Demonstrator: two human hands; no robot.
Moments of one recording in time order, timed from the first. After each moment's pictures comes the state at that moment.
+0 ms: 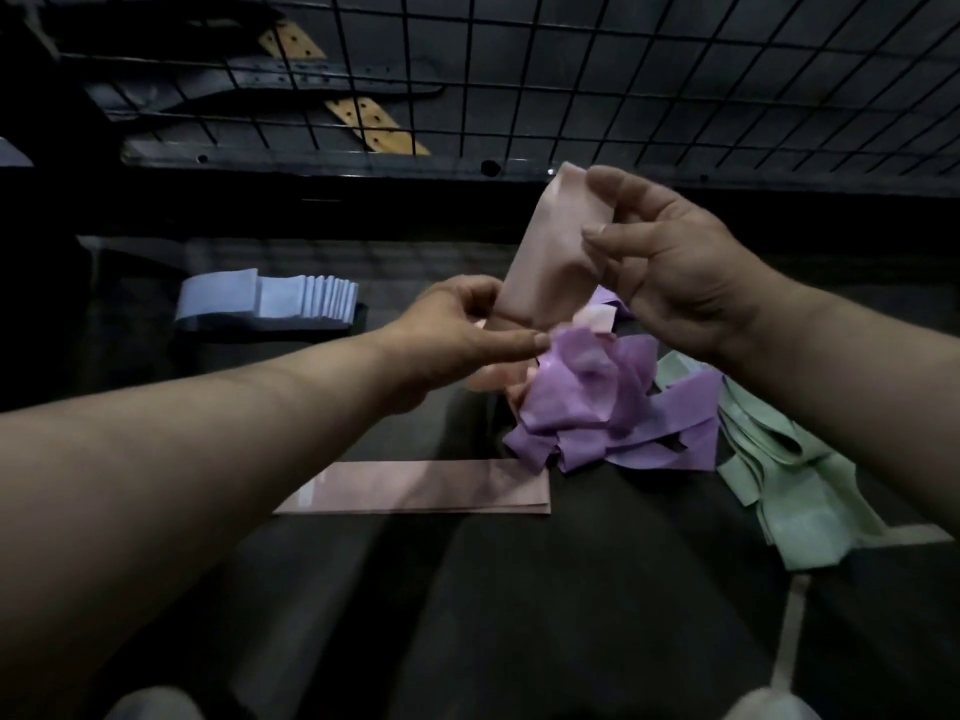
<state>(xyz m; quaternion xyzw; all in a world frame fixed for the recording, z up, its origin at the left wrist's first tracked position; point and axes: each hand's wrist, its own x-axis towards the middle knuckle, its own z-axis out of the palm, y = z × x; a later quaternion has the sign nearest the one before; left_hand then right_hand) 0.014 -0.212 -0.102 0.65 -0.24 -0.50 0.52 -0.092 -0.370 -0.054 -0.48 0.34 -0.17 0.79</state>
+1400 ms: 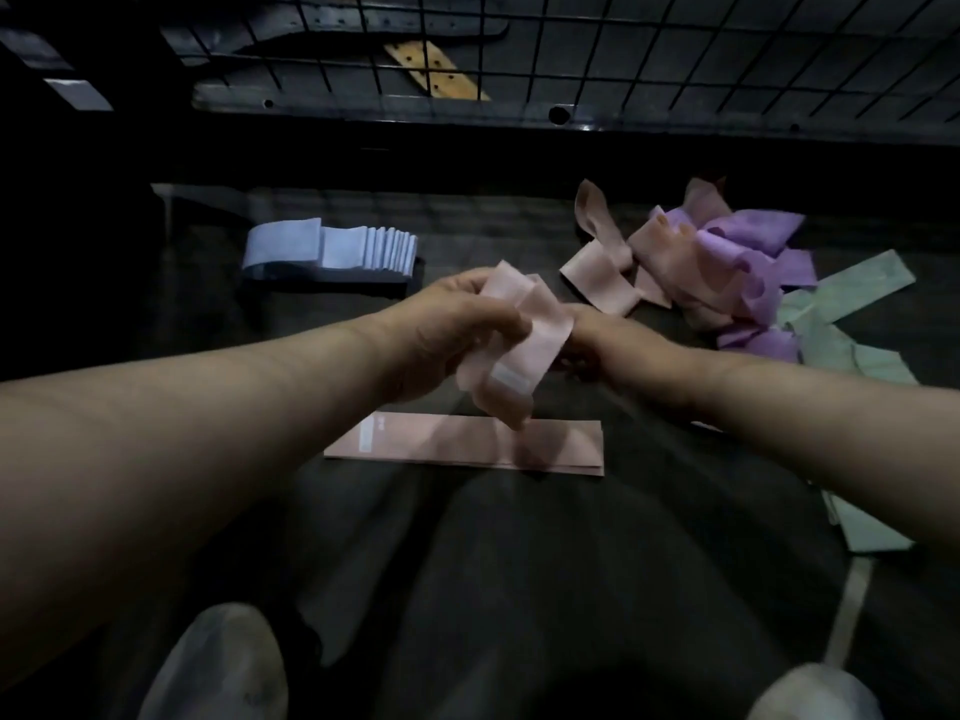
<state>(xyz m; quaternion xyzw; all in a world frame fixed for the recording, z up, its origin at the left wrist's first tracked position) 0.029 -0.152 -0.107 0.62 -0.15 -0.59 0.50 -0.104 -0.299 -0.127 -0.67 0.28 0.22 0.66</state>
